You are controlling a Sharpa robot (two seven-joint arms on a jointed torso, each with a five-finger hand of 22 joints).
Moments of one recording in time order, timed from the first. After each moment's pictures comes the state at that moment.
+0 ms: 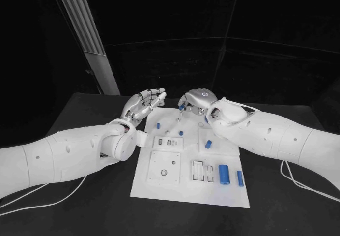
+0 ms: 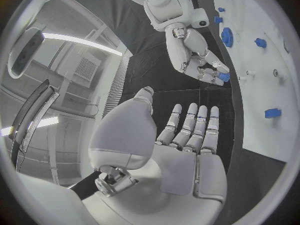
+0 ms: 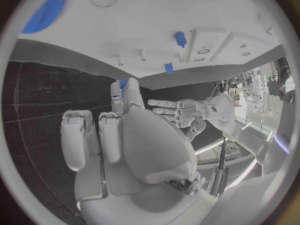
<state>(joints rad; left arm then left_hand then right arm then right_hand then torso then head) 1.28 -0.68 -0.24 1.37 0.02 -0.39 0.68 1.22 0.00 -0.07 0.29 0.37 0.41 0.15 0.42 0.07 0.32 0.26 0.72 0.07 0.13 0.26 0.94 0.06 0.08 0.33 0.29 0.19 0.49 1.25 -0.41 -0.05 1.03 -1.73 -0.47 -0.01 1.77 0.19 -0.23 0.27 0.04 1.02 0.12 0.19 0.07 1.15 0.07 0.13 0.06 1.47 0.00 1.55 1.31 0.02 1.46 0.11 1.57 1.31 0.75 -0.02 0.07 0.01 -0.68</state>
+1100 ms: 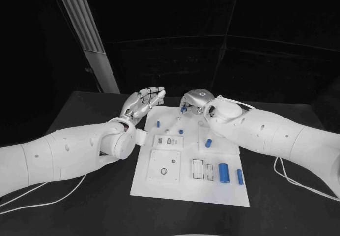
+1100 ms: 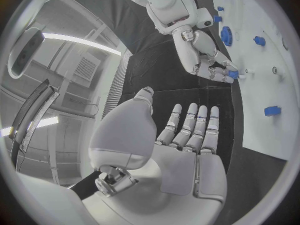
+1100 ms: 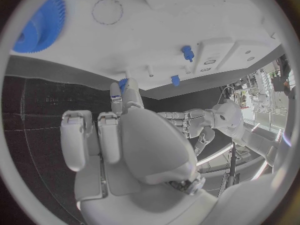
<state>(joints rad) 1.28 -0.68 -0.24 1.37 0.02 -0.39 0.68 1.21 0.01 -0.07 0.29 0.37 0.41 0.15 0.43 0.07 0.32 0.26 0.72 0.07 0.13 0.26 0.94 0.06 0.08 0.33 0.29 0.19 0.49 1.24 -0.36 -0.05 0.94 -1.73 -0.36 -0.06 1.78 0.19 -0.23 0.27 0.04 1.02 0.13 0.18 0.07 1.15 0.07 0.11 0.06 1.47 0.01 1.55 1.31 0.01 1.47 0.11 1.57 1.31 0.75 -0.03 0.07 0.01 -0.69</state>
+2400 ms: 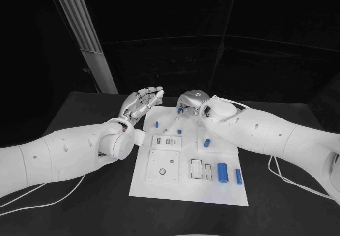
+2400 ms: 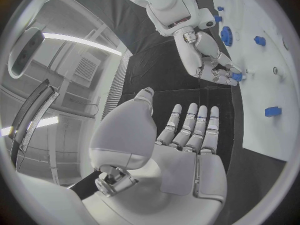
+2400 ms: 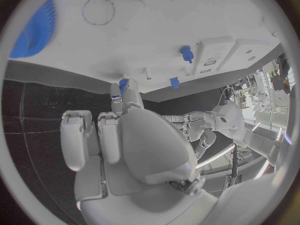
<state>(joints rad) 1.28 -0.68 -0.24 1.36 0.02 -0.38 0.68 1.21 0.01 -0.07 0.29 0.38 0.40 0.15 0.43 0.07 0.32 0.26 0.72 0.07 0.13 0.26 0.94 0.06 0.08 0.33 0.29 0.19 0.49 1.24 -0.33 -0.05 0.92 -1.73 -0.33 -0.06 1.78 0.18 -0.23 0.28 0.04 1.01 0.13 0.16 0.07 1.15 0.08 0.09 0.06 1.46 0.01 1.55 1.31 0.01 1.46 0.11 1.57 1.31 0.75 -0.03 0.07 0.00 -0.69</state>
